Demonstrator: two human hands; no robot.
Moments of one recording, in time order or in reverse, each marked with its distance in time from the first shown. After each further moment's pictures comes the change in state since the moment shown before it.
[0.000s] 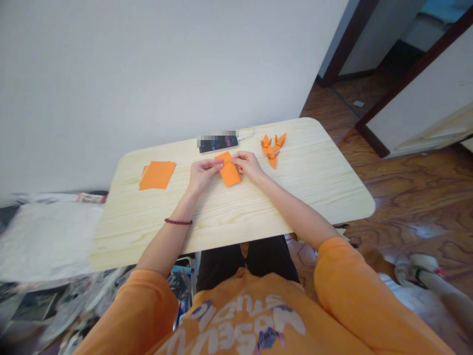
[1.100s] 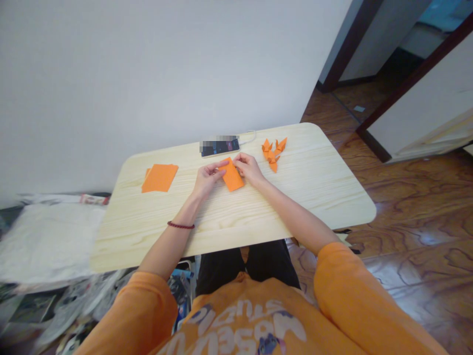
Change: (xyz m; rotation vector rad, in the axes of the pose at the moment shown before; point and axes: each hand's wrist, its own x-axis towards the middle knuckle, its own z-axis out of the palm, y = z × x) left_hand -0.006 0.003 0.007 0.027 -0.068 -0.031; right_hand -0.001 -0.004 0.005 -0.040 0.031 -0.057
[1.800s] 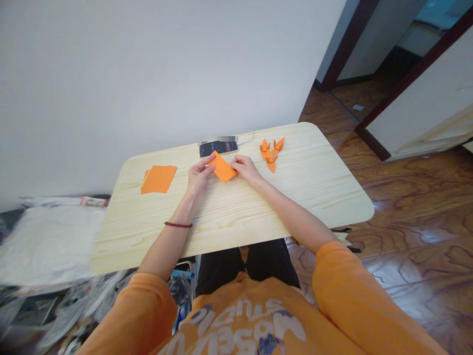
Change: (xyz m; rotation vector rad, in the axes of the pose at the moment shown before) left_hand 0.012 -0.008 -0.013 -0.165 0.192 0.068; right_hand -0.003 -0.006 0.005 -0.127 -0.028 0.027
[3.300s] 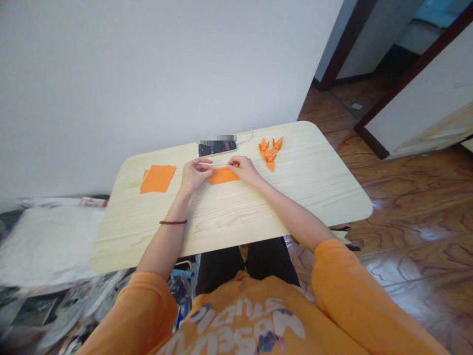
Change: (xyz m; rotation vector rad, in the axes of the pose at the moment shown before) left_hand 0.003 0.019 -0.016 0.497 -0.097 0.054; right_hand 0.012 0.017 -0.011 -0.454 -0.019 -0.261
